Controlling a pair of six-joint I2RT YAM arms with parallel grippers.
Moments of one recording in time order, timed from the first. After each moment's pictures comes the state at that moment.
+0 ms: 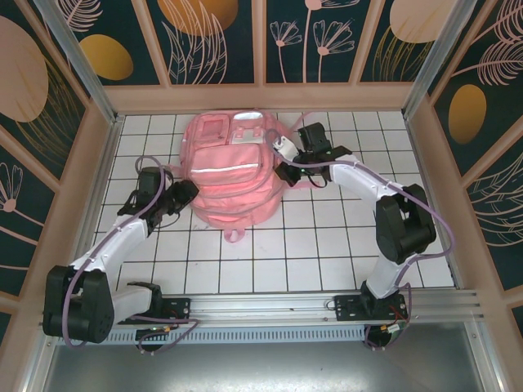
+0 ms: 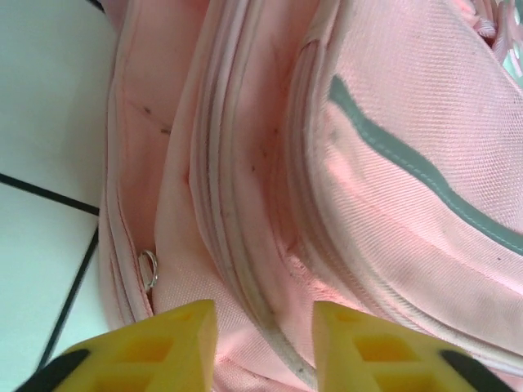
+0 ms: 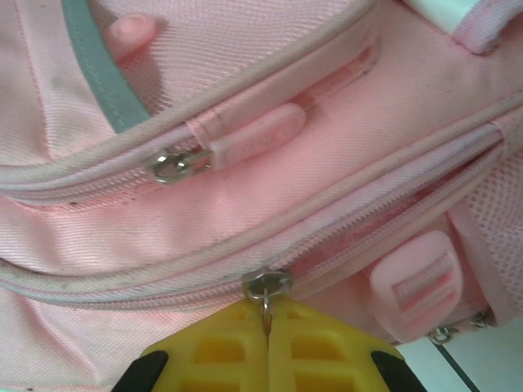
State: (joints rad) left arm -0.16 1.19 0.66 -0.22 0.27 -0.83; right arm 0.48 1.73 1.28 -0.42 -0.44 -0.37
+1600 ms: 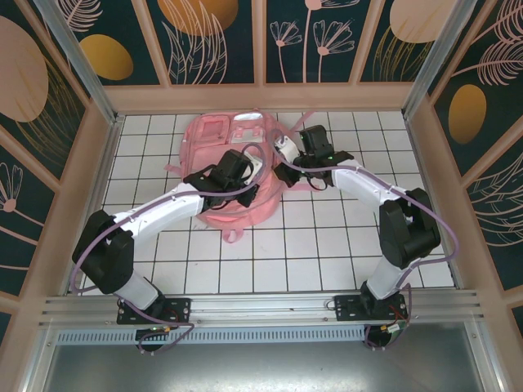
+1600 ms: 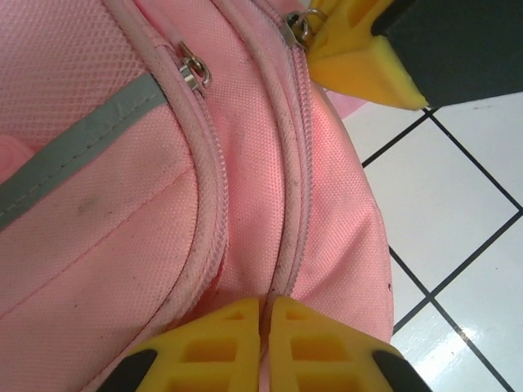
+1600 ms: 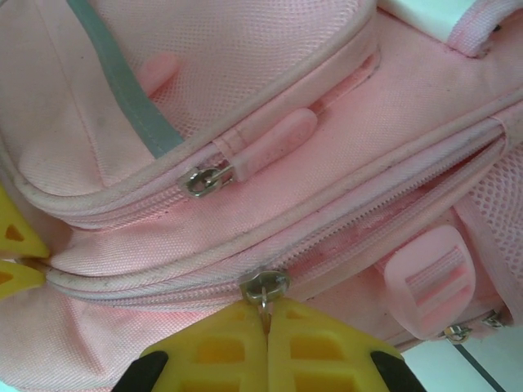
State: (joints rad) left arm -0.71 1.58 1.13 -0.40 0.00 -0.09; right arm 0.47 1.69 1.22 -0.33 -0.45 -0.26
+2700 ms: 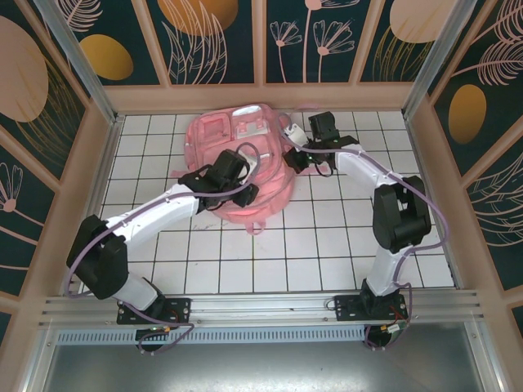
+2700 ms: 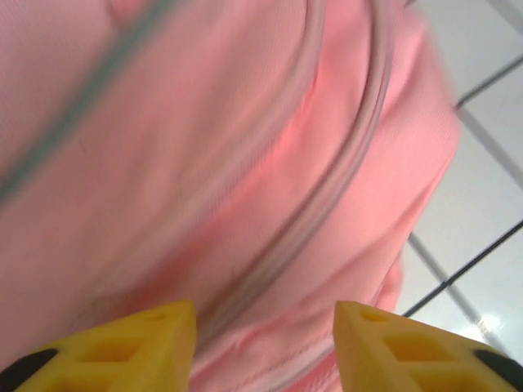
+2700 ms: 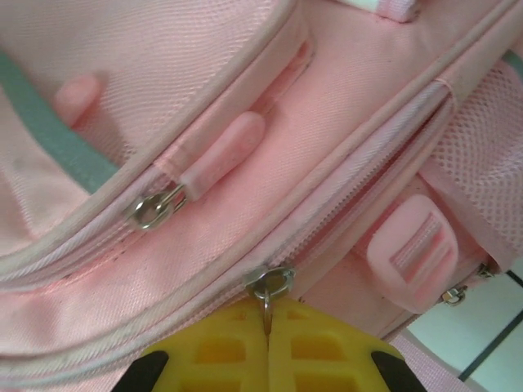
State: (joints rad) left arm -0.71 1.53 1.16 -0.47 -0.04 -0.13; right arm 0.37 1.81 1.39 -0.44 -0.46 -0.34
